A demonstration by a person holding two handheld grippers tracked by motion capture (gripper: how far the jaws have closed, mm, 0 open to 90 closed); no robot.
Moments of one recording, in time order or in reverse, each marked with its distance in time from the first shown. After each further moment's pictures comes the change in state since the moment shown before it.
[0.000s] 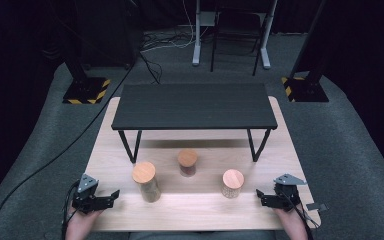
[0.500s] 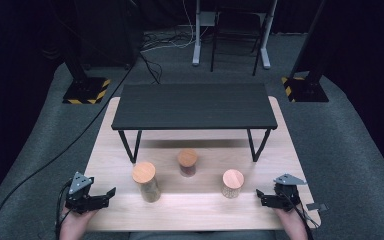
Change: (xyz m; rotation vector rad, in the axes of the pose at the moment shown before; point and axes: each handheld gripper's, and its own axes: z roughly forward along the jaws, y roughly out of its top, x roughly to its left) left arm -0.003 0.012 -0.023 -0.059 -0.007 0.016; right arm 0.000 0.000 0.000 0.000 0.000 0.001
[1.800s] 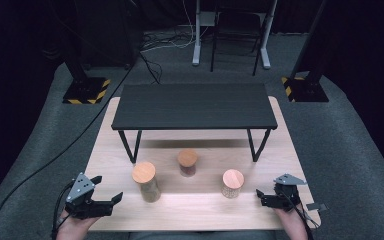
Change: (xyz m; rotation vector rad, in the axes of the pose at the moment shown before) left arm -0.044 0.033 -0.039 -0.064 -0.138 0.123; right arm 0.000 0.000 0.000 0.000 0.000 -0.001
